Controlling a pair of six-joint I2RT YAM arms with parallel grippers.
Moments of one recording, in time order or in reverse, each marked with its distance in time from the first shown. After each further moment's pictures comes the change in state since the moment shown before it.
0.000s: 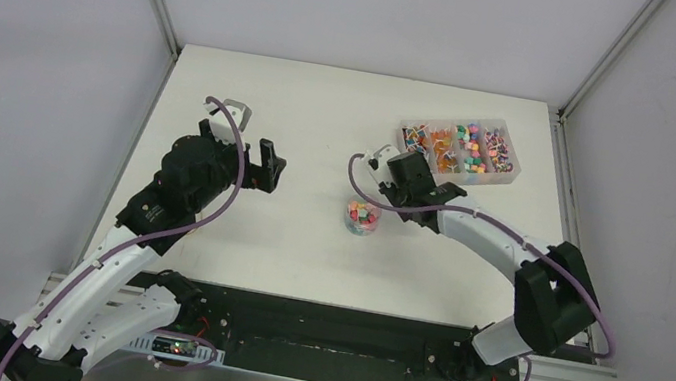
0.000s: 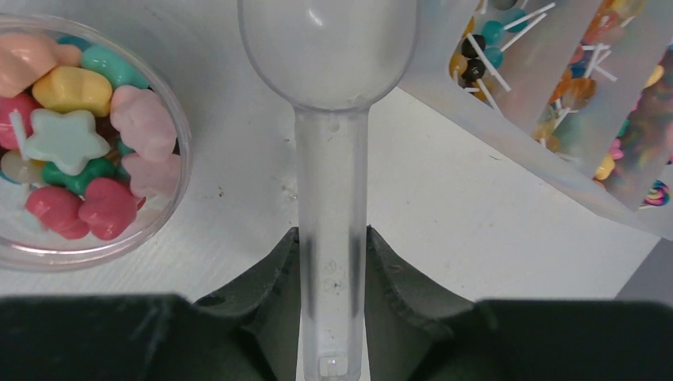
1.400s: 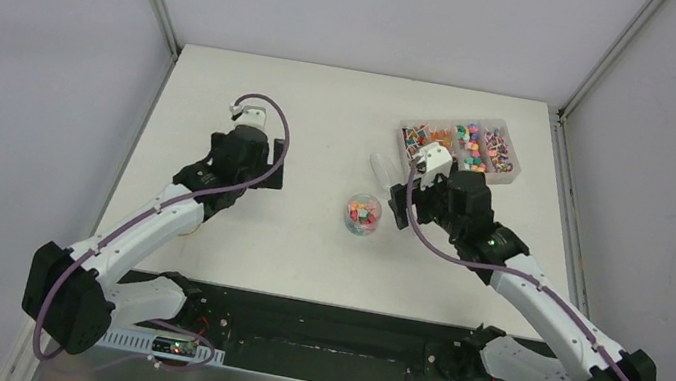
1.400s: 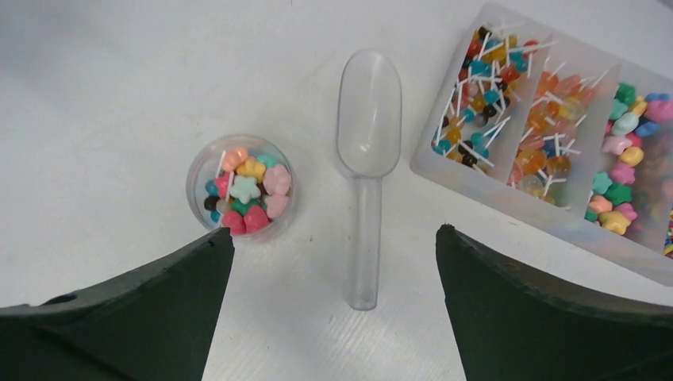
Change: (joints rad) left arm 0.001 0.330 0.000 -0.056 -0.267 -0.103; right arm -0.080 -0.445 -0.246 0.246 -0.320 0.134
